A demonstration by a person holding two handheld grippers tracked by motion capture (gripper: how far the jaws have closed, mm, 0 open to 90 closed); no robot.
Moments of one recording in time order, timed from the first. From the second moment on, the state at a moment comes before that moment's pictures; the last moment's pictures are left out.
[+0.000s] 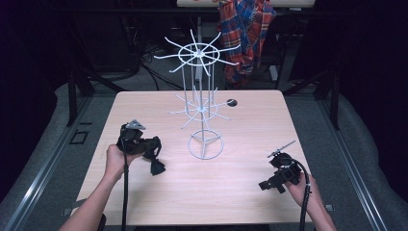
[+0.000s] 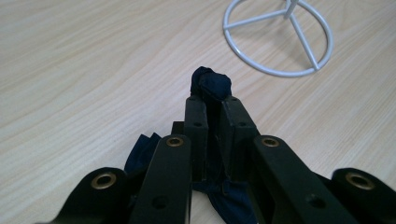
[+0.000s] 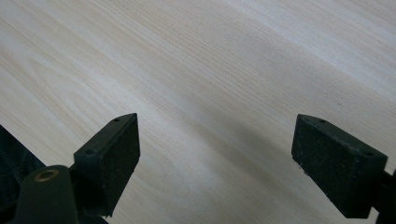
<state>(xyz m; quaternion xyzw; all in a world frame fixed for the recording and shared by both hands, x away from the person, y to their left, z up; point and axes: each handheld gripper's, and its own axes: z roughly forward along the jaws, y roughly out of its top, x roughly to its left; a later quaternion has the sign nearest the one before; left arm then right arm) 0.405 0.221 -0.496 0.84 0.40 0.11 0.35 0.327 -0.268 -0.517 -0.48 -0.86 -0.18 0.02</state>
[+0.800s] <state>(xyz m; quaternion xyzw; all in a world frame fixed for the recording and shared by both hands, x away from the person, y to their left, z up) 0.402 0.229 -0.470 0.83 0.39 0.14 0.38 0.328 -0.268 -0.517 -0.47 -0.86 -0.17 0.02</state>
